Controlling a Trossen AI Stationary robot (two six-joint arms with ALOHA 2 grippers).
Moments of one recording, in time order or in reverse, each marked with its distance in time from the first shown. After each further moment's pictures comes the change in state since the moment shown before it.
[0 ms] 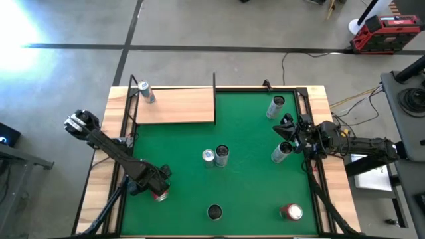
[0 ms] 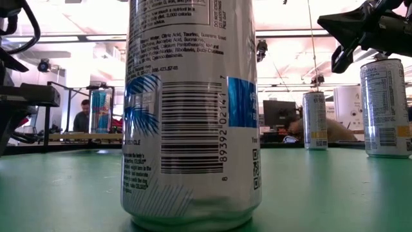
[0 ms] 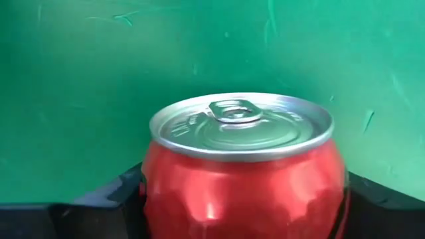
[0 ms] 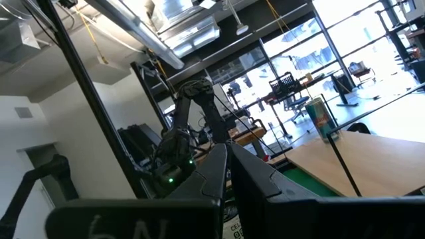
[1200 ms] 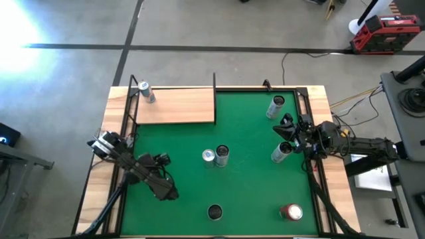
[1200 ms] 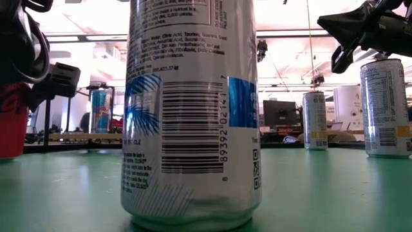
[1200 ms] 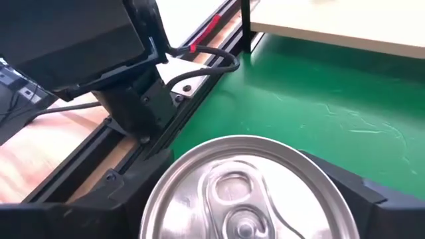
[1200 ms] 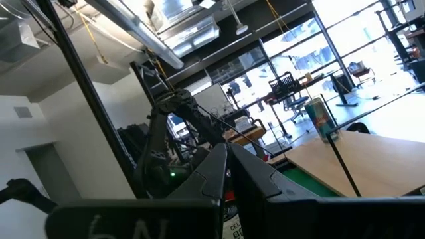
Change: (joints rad) left arm 0.020 0.476 0.419 -0.890 -0.281 -0.073; right arm 0.000 0.002 0.000 0.000 -0.001 0.000
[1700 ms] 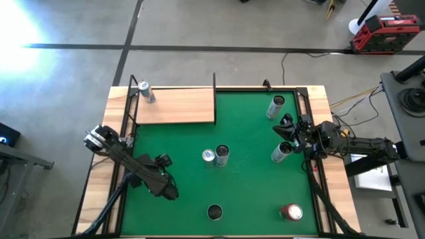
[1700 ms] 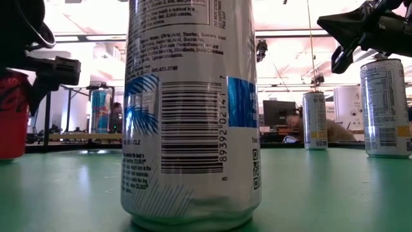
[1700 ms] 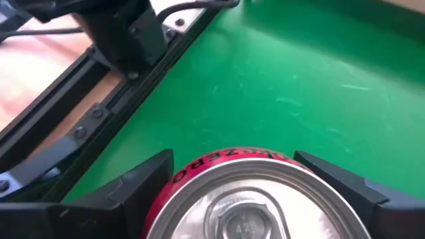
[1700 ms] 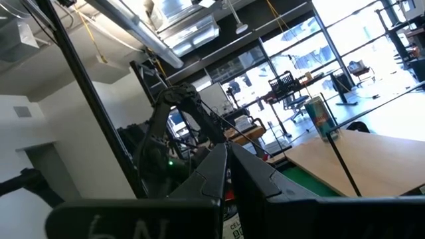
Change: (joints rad) left arm -0.001 -0.141 -0.009 0.108 0.058 -0.046; right arm 0.000 0.003 0.000 0.000 0.001 0.000
